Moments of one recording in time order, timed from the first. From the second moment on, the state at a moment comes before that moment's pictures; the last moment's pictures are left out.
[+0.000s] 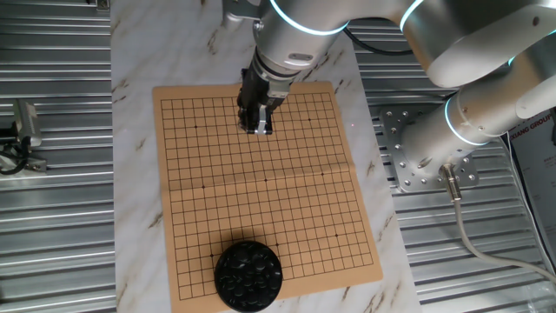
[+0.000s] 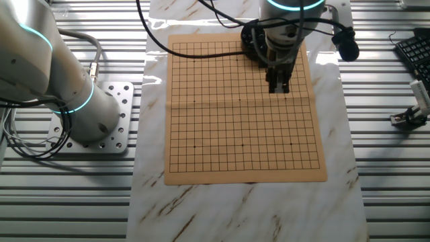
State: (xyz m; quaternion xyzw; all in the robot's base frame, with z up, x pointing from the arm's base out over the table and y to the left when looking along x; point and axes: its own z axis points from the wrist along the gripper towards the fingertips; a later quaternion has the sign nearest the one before) arm 0.498 0.002 0.173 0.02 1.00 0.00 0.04
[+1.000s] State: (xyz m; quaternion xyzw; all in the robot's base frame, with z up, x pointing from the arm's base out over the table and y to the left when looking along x) arm 0.499 0.008 0.173 0.05 1.00 0.00 0.03
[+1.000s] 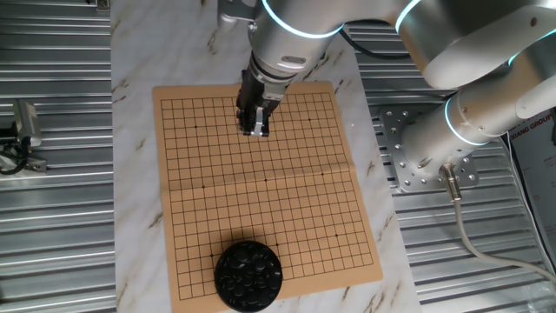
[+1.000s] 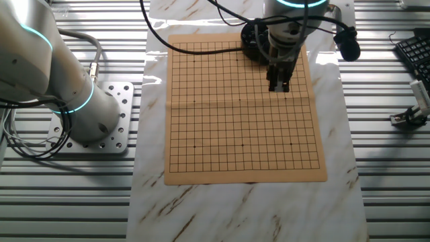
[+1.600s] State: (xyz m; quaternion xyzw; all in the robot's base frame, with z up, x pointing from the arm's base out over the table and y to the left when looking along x) arm 0.502 0.029 0.162 0.07 1.00 -0.01 0.04
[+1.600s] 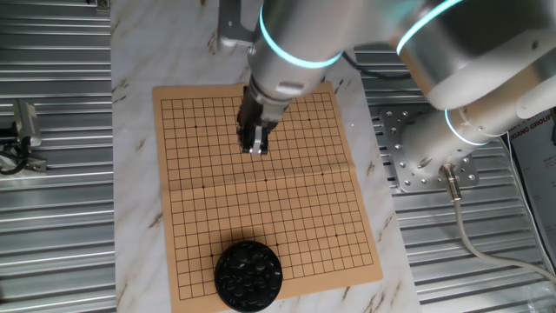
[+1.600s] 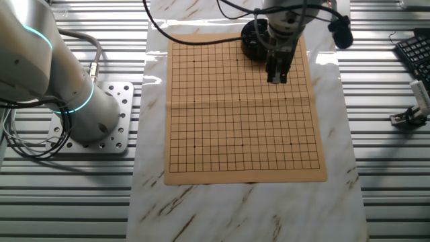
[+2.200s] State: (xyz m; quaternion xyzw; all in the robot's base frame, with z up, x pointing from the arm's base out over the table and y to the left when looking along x) arm 0.503 0.031 0.164 0.04 1.00 0.00 0.03
